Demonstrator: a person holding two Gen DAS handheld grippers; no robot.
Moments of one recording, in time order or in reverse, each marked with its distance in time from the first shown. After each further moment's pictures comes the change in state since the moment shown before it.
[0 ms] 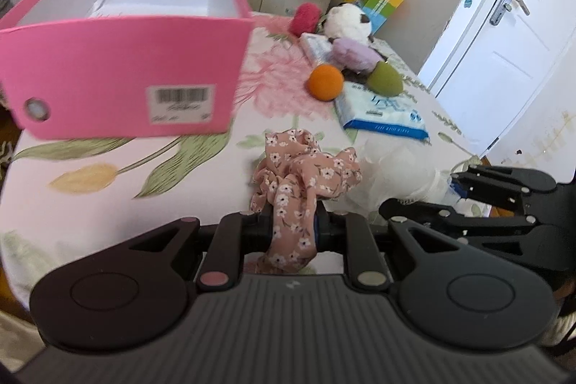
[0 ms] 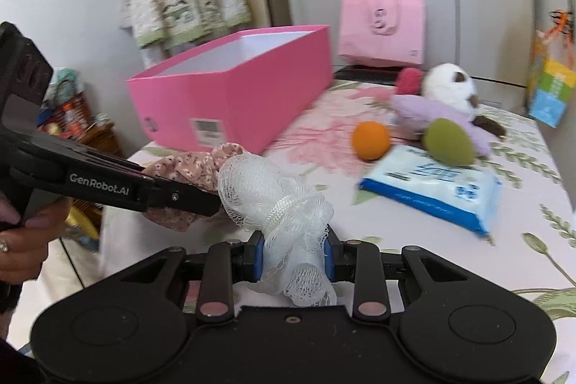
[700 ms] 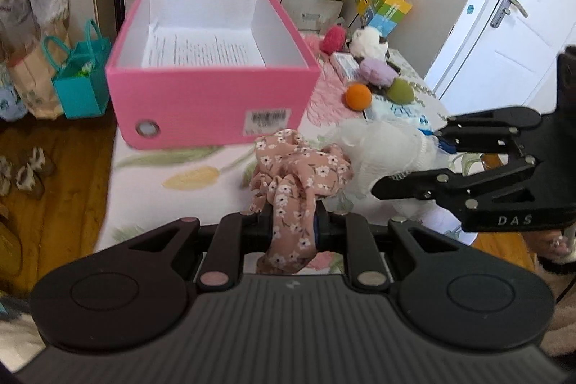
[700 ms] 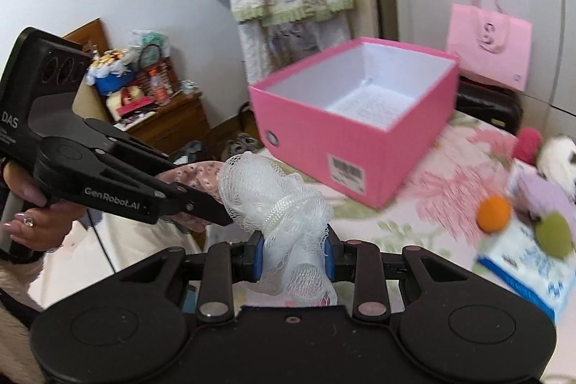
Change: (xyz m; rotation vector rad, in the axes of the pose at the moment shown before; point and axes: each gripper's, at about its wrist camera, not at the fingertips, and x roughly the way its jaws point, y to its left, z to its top) left arm -0.097 0.043 0.020 0.046 0.011 0.040; right arm -0.001 0.078 0.086 -0.161 0.096 0.245
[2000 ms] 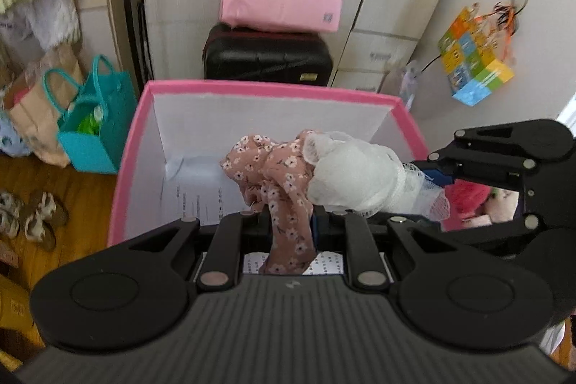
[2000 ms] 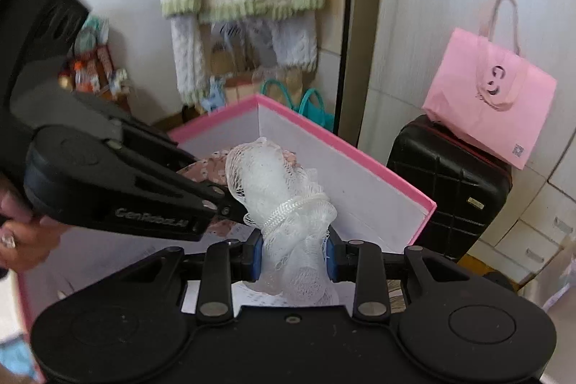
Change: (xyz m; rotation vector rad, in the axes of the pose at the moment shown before) left arm 0.202 0.117 0.229 -0.103 0.006 0.119; right arm 0.194 -0.161 0.189 -0.175 0.105 -0.132
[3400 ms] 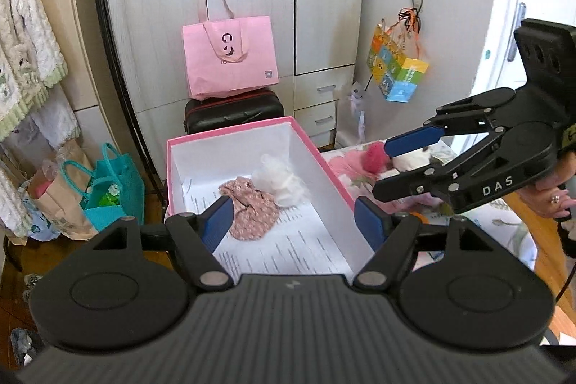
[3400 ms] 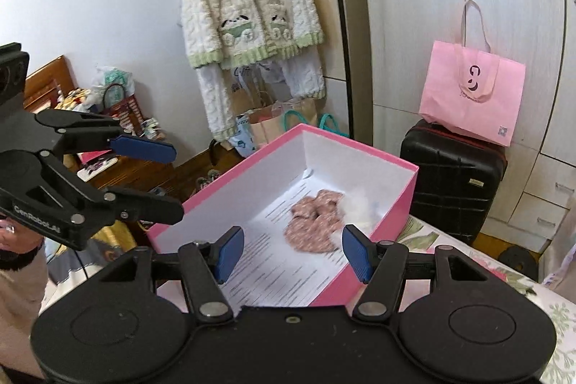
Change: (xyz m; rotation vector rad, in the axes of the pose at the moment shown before) left arm -0.213 -0.061 -0.079 0.299 -0.197 -0.032; right arm -0.166 0.049 -0.045 0.188 -0.133 0.069
